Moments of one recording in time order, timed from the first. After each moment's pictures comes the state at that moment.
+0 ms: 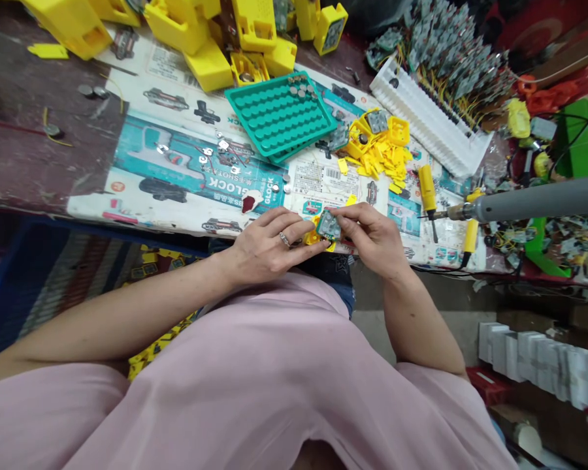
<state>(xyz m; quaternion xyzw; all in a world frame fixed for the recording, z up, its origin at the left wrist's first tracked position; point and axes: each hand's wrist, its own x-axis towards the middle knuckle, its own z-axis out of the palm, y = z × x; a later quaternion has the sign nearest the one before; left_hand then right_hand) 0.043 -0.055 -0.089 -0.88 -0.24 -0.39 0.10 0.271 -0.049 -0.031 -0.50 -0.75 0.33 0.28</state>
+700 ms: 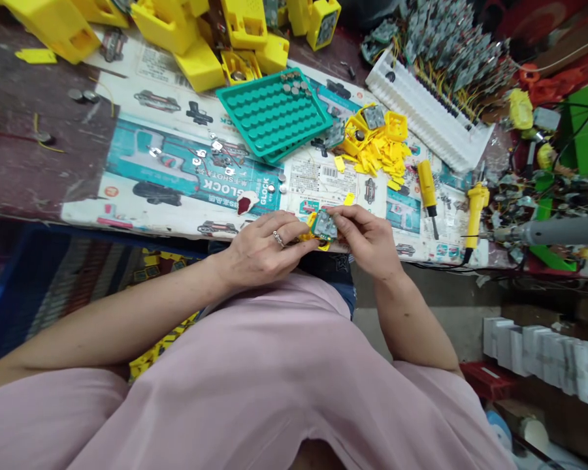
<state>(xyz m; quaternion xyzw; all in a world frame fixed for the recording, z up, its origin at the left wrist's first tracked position) 0.045 -0.056 -0.085 -0.88 -0.24 -0.41 0.05 0.263 -0.057 -0.039 -0.53 -0.68 0.38 0.32</state>
